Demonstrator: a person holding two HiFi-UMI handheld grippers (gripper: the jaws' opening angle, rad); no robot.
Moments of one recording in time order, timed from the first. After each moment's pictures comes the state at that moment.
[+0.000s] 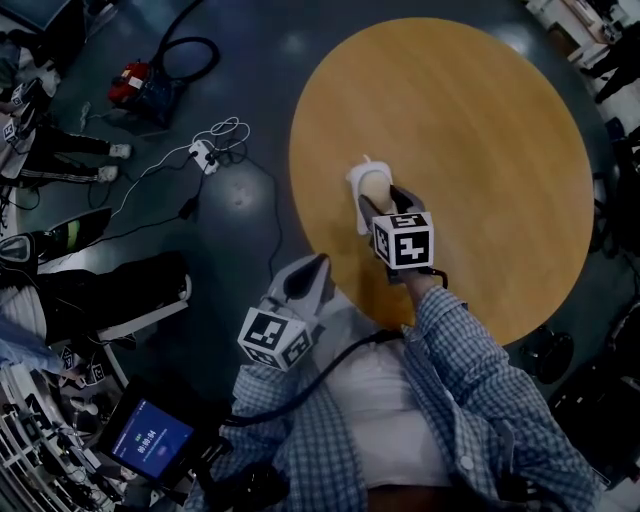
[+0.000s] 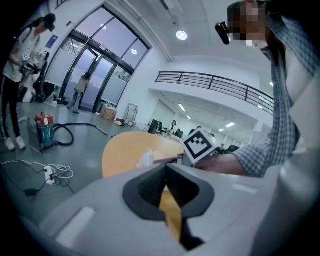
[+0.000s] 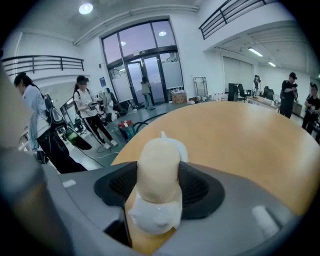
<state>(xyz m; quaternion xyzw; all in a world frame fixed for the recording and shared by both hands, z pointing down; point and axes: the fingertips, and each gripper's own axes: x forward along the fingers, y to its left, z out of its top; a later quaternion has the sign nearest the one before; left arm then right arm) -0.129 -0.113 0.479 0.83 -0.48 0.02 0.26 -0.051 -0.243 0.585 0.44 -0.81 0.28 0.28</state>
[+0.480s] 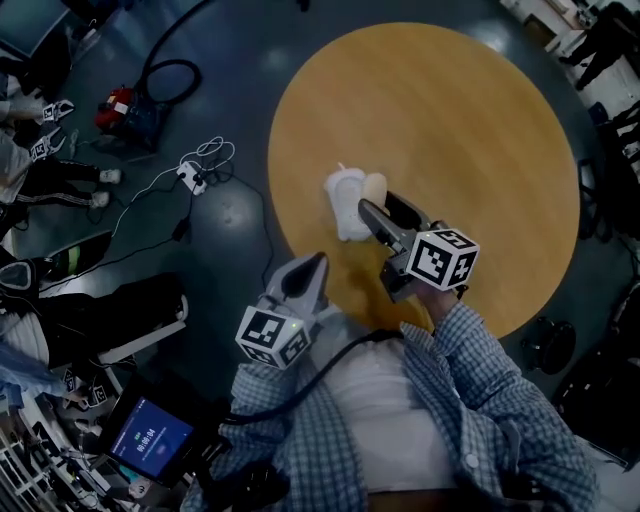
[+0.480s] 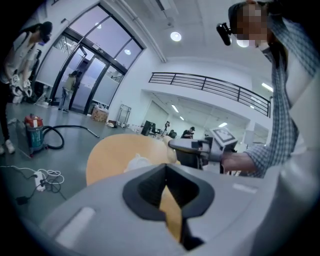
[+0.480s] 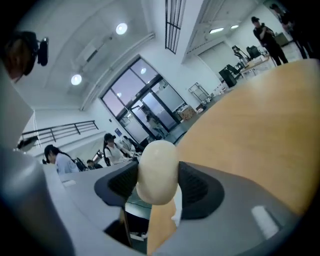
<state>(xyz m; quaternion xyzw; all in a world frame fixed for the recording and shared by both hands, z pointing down) -0.102 -0.124 0.461 0.86 -0.45 0.01 0.25 -0.024 -0.226 0.472 0.37 -0.84 0.39 -0.02</state>
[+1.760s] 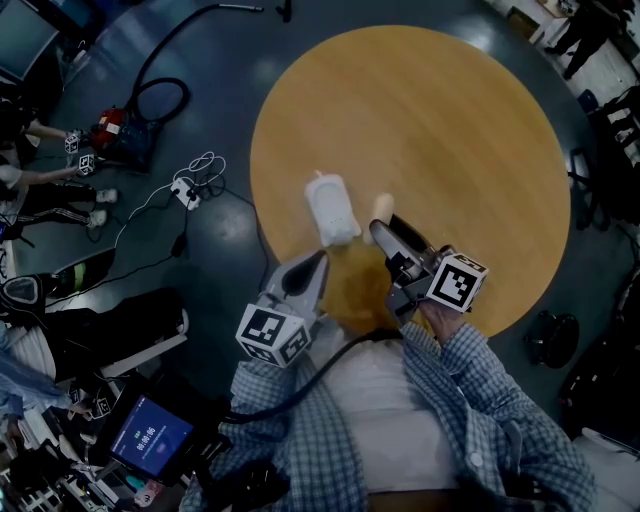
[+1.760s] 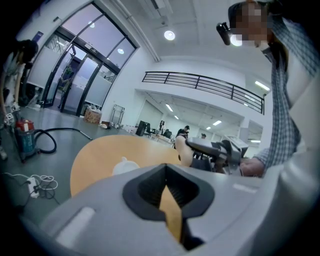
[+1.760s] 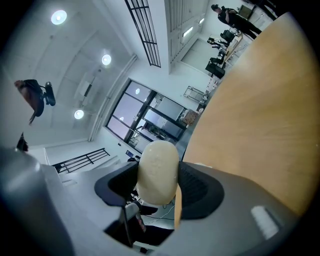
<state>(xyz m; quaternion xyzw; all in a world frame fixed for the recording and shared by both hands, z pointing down) -0.065 -0.137 0.449 0.88 -0.42 0.02 0.23 0.029 -0.193 0.441 0.34 -0.81 0.46 -0.15</state>
